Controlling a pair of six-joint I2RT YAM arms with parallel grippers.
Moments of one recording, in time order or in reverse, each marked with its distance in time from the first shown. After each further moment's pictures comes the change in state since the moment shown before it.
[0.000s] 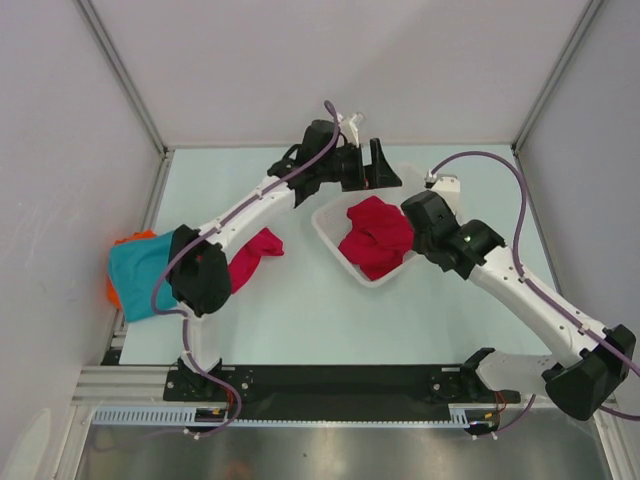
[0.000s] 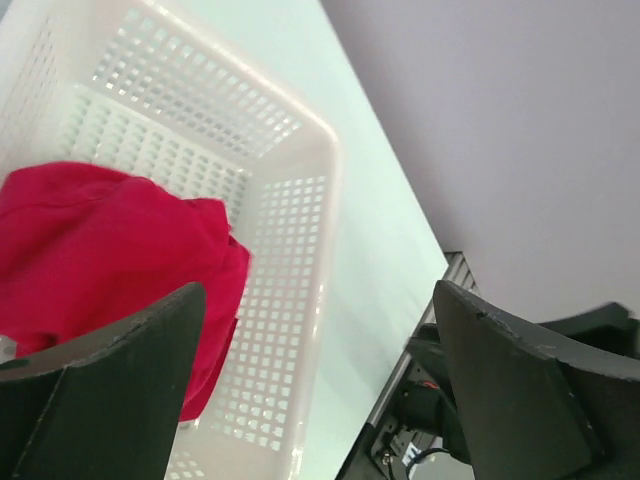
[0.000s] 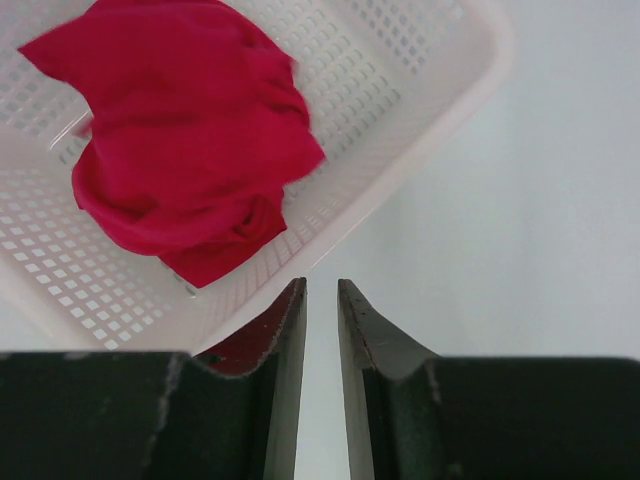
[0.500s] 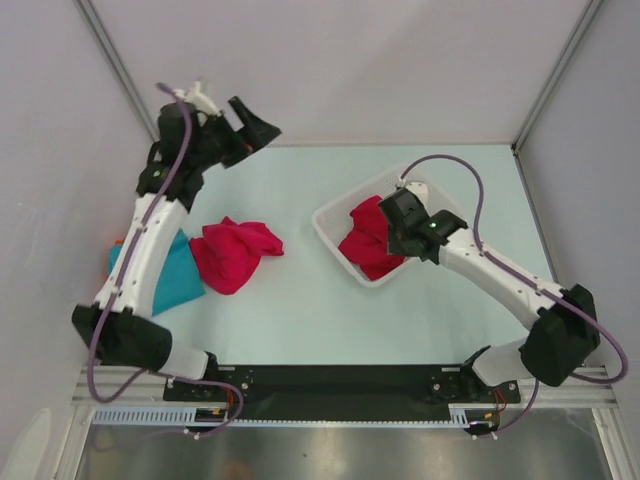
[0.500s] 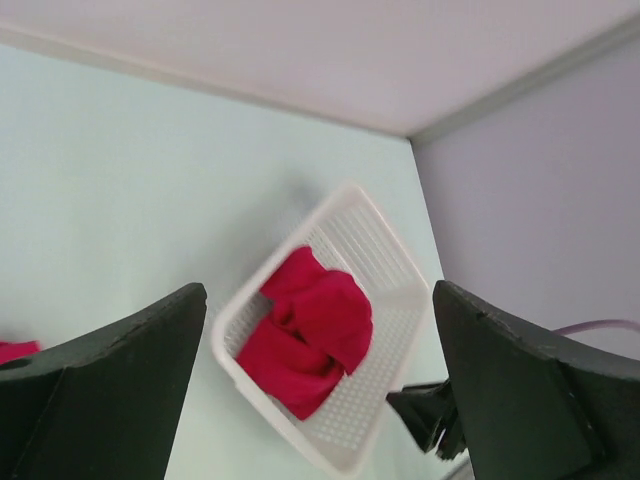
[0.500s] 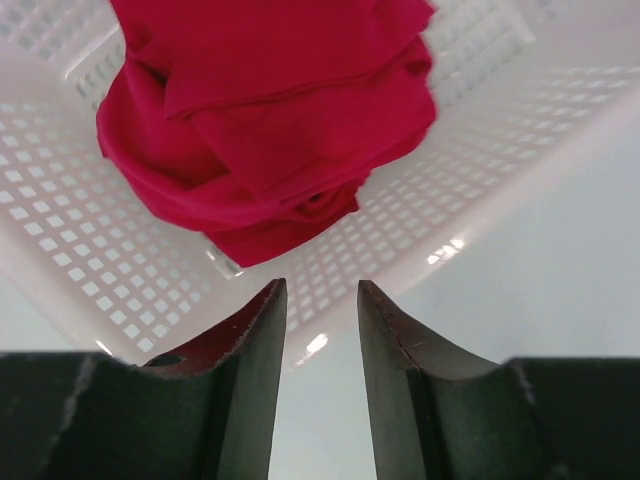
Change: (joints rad) left arm 0.419 -0.467 -0.174 -0.156 -0.128 -0.012; right arm 0.002 0.180 0.001 0.082 -0.166 -0.005
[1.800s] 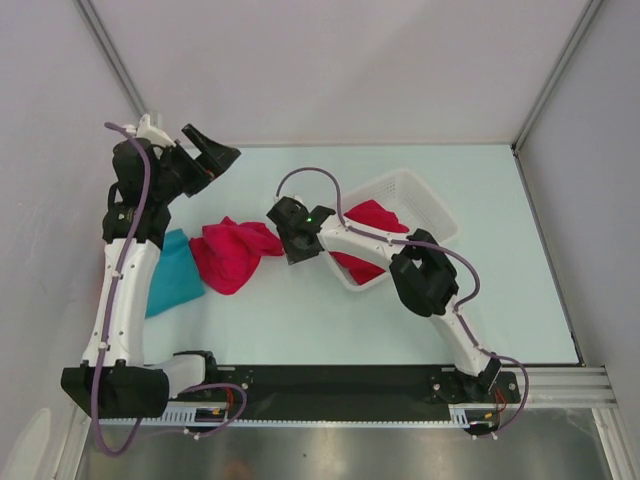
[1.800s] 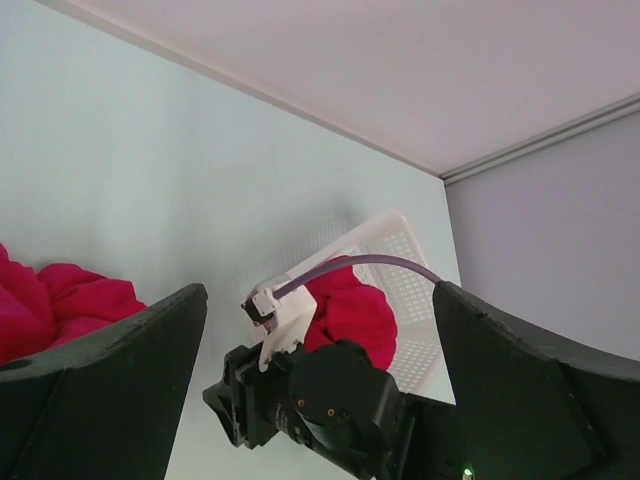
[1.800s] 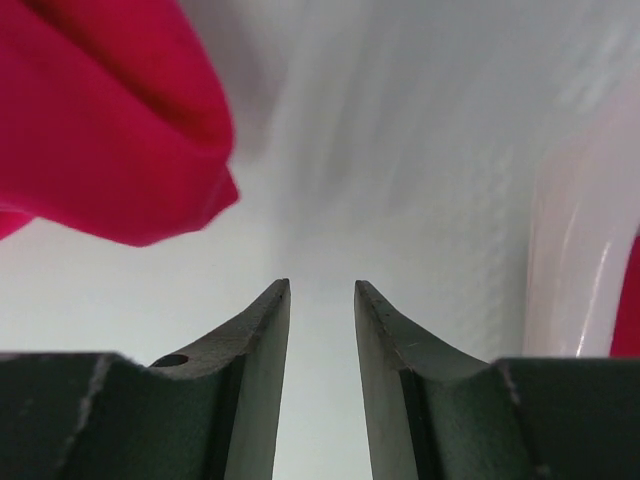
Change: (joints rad) left arm 0.235 -0.306 -0.282 -0.013 0.019 -0.012; right arm 0.282 0.865 0.716 0.081 -0.243 -0.080
